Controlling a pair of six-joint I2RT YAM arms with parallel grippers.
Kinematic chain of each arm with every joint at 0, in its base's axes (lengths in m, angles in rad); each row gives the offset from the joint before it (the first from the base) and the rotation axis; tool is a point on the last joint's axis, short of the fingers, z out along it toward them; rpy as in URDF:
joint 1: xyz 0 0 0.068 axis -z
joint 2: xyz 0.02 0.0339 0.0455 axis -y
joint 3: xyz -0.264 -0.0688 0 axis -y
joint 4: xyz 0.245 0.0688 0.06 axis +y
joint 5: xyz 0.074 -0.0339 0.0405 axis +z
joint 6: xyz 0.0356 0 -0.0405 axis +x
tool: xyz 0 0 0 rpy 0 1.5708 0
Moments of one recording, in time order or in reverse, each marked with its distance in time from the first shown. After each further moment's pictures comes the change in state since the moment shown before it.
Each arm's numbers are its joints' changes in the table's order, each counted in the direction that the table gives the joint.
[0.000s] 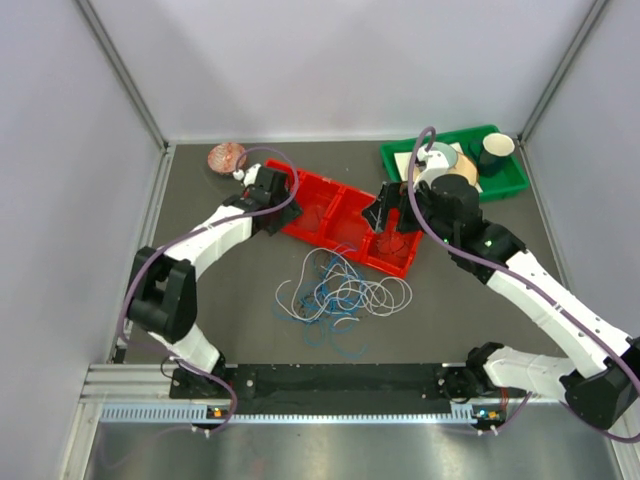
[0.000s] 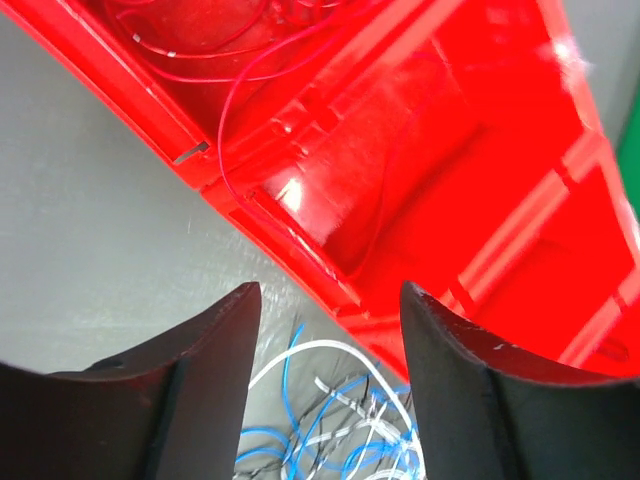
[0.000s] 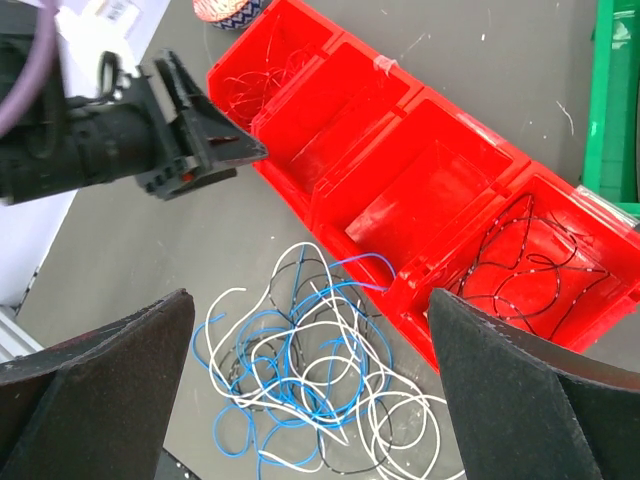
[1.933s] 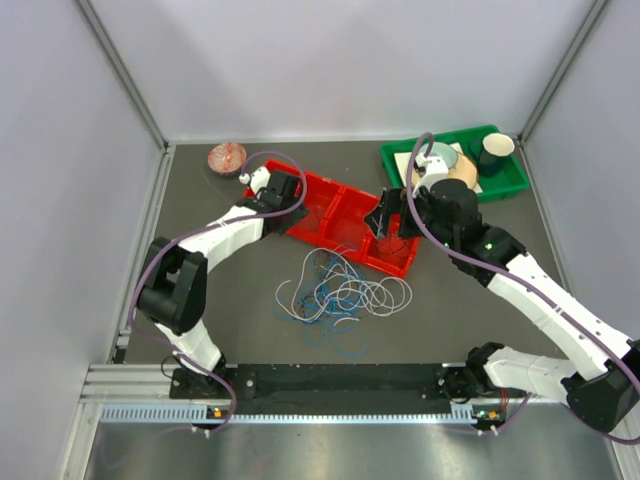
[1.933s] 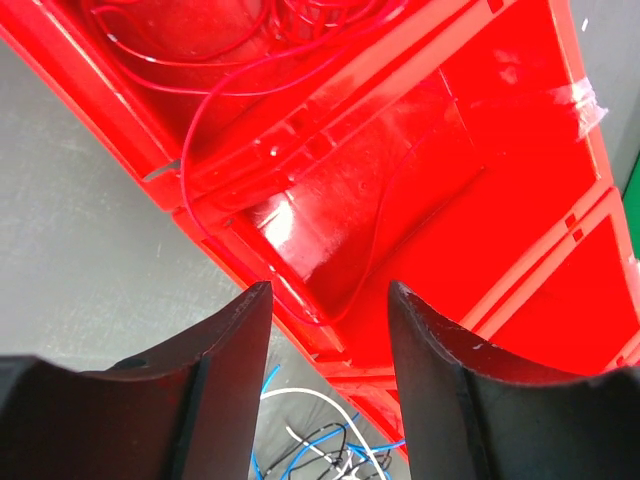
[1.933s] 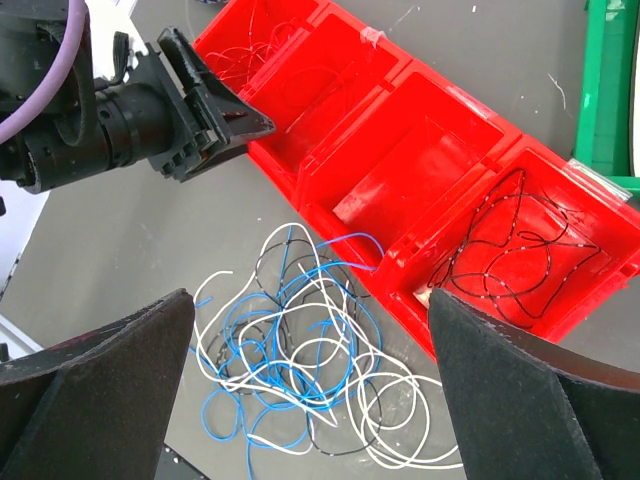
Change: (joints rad) left arm 0.049 -0.096 0.012 -0.072 0.110 -0.114; right arm 0.000 0.016 -0.028 0.030 -0.005 -0.006
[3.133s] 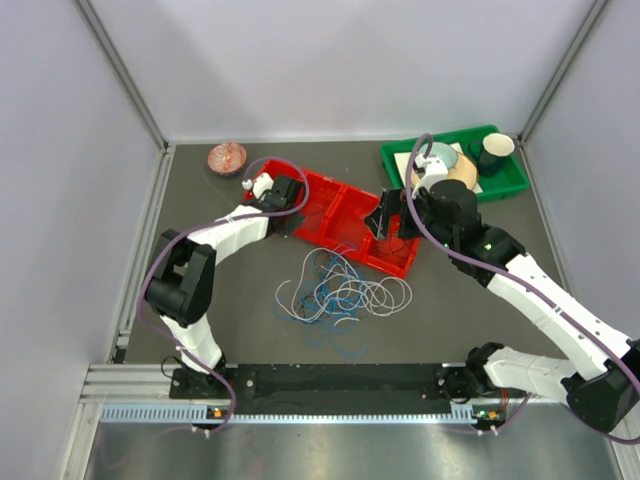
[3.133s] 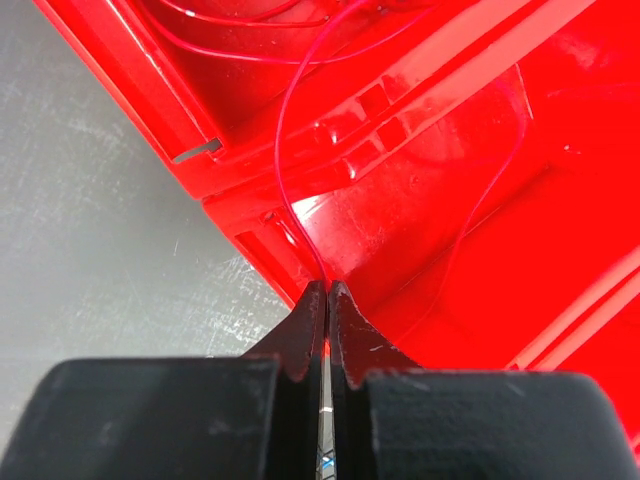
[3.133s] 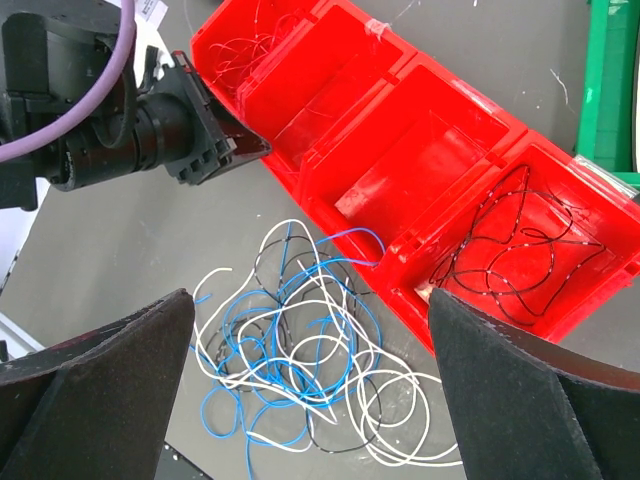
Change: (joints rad) left arm 0.001 -0.066 0.003 0.021 0.005 -0.028; right arm 0.000 0.000 -0.006 0.001 0.003 0.001
